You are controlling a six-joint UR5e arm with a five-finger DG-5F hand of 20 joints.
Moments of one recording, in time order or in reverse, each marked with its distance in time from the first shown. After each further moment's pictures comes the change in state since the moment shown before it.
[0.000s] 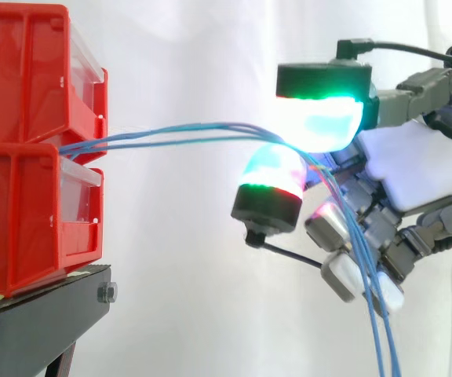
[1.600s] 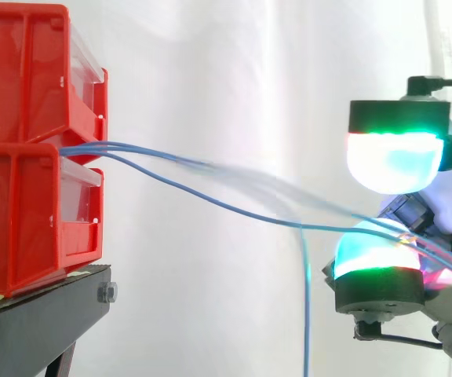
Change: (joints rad) arm 0.013 0.000 -0.004 -0.186 -0.058 0.126
